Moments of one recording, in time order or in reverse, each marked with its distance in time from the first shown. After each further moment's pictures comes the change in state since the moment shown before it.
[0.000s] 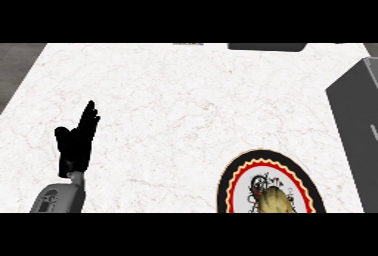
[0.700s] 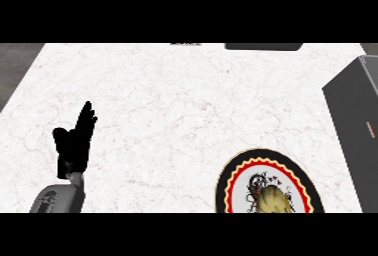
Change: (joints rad) left arm 0.007 -0.005 0.014 -0.004 -0.010 0.019 -0.003; right arm -0.349 0.141 0.043 0.473 -0.091 0.310 -0.168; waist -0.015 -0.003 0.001
